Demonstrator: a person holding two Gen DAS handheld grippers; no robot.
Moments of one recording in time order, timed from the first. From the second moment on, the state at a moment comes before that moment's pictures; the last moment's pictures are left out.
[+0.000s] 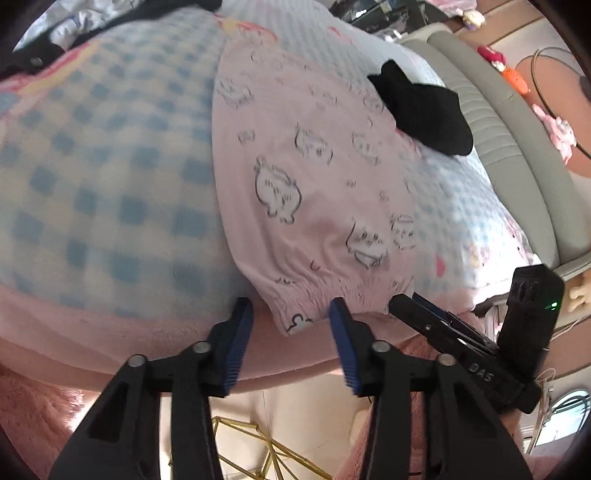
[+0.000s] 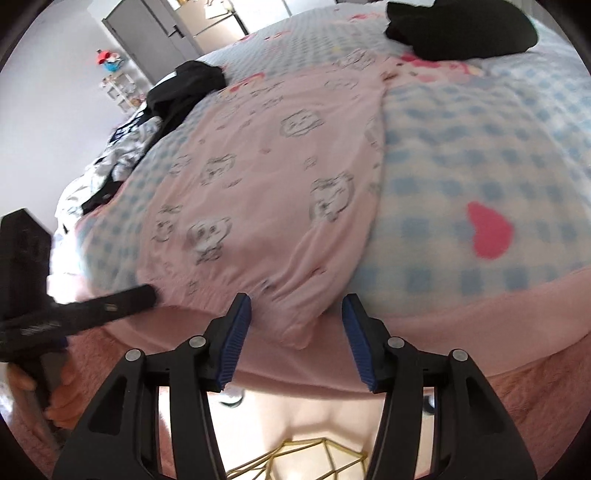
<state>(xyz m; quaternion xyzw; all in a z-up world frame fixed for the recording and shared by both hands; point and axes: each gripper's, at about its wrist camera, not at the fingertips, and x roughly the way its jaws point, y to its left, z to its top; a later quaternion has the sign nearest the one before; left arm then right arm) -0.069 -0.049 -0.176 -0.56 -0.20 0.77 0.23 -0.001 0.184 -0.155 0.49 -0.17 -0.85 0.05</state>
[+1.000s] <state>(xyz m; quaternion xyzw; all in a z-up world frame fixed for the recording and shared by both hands) -0.072 -0.049 -0.202 -0.55 -0.28 0.75 0.22 -0.008 0.177 -0.166 0.51 -0.17 -0.84 0.05</state>
